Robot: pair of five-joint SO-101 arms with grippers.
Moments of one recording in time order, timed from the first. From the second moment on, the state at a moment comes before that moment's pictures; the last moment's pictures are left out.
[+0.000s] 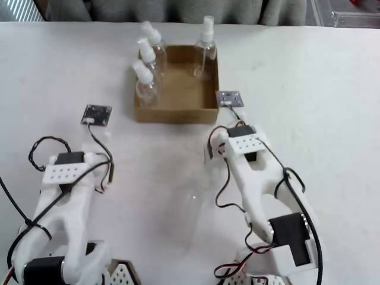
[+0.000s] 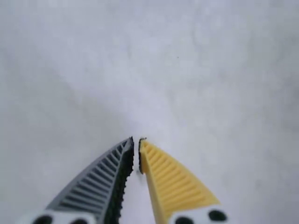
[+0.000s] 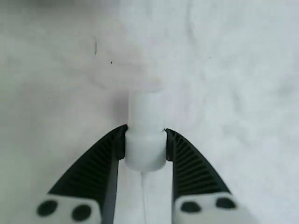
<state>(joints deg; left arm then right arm) -11.2 -25.1 58.5 52.3 -8.0 -16.6 -4.8 33.8 57.1 -7.4</state>
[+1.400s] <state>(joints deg) -25.4 -25.1 57.1 48.0 0.6 -32.2 2.8 0.6 94.2 -6.7</state>
